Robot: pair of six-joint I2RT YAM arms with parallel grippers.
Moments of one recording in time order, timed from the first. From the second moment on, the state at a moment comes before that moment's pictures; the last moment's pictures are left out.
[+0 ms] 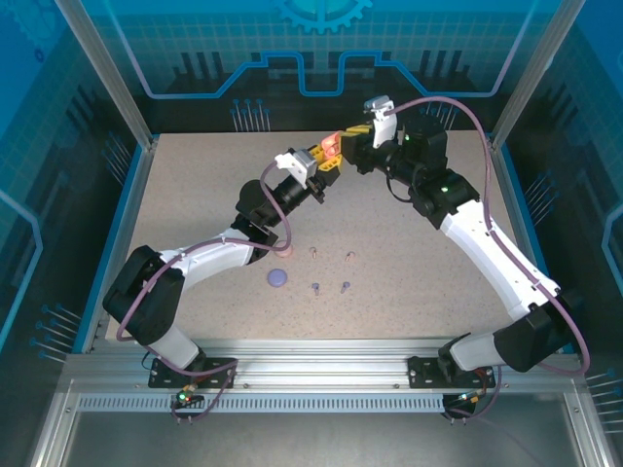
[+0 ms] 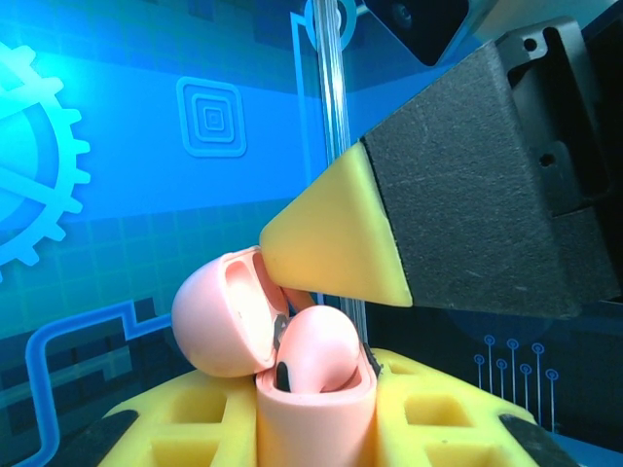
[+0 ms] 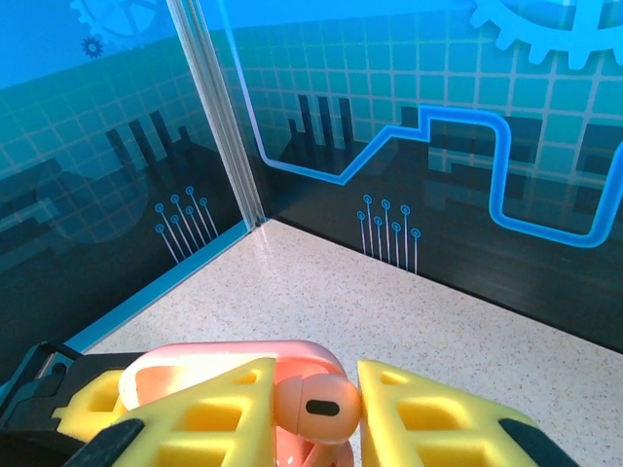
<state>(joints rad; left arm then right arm) -0.60 1.60 0.98 1.01 0.21 0.02 0.46 1.40 1.44 -0.22 -0.25 0.12</state>
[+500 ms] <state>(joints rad) -0.60 1.60 0.98 1.00 0.21 0.02 0.47 1.41 1.43 -0.17 -0.20 0.11</state>
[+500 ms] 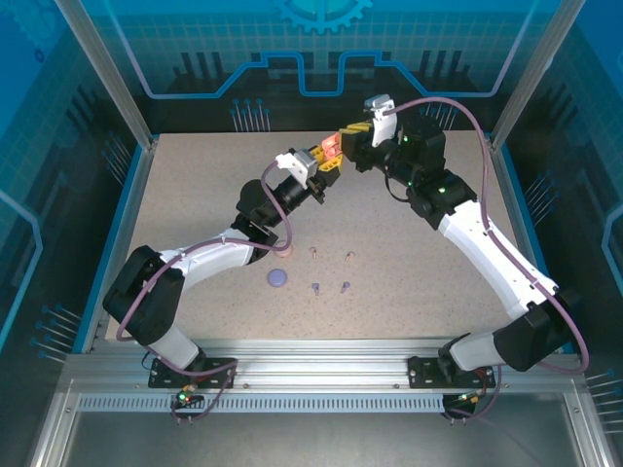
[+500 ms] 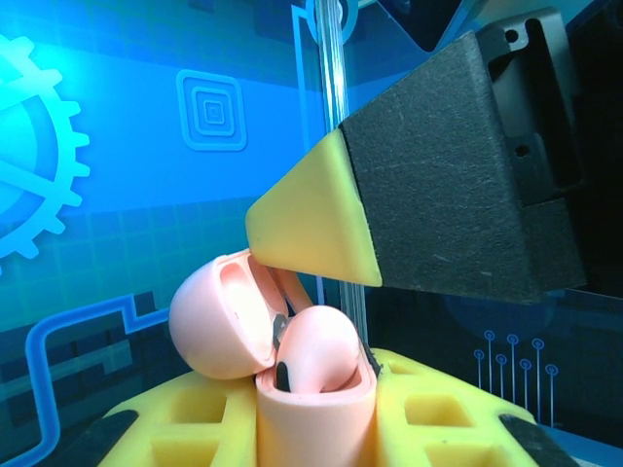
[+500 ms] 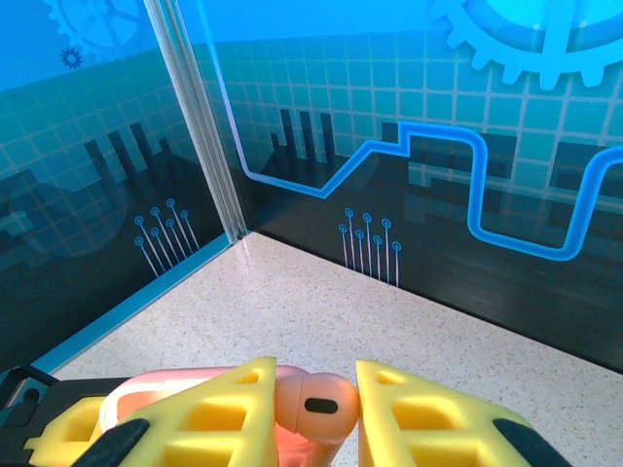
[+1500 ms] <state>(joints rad) -0.60 1.60 0.98 0.97 0.20 0.02 0.53 1.39 1.38 -0.15 -0.08 0.01</state>
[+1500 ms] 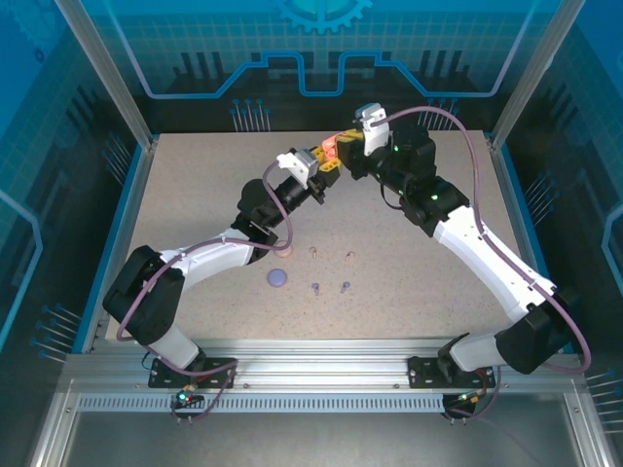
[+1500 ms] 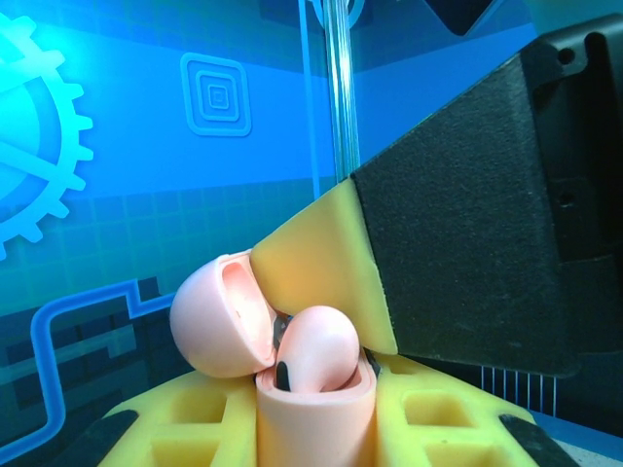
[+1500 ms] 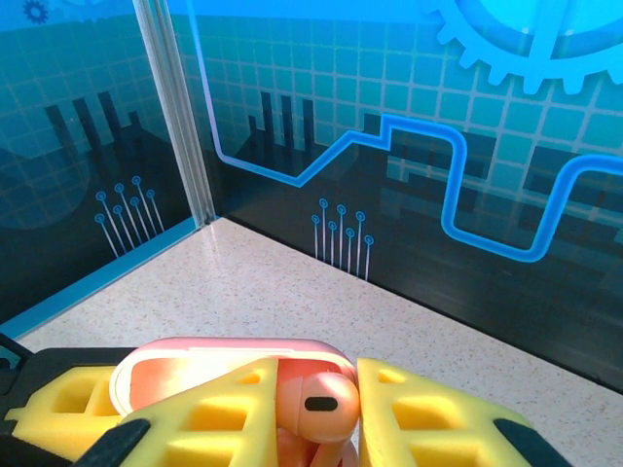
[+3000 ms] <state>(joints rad) -0.60 1.60 0.99 0.97 0.20 0.02 0.54 1.31 1.30 -0.15 -0.07 -0.02</state>
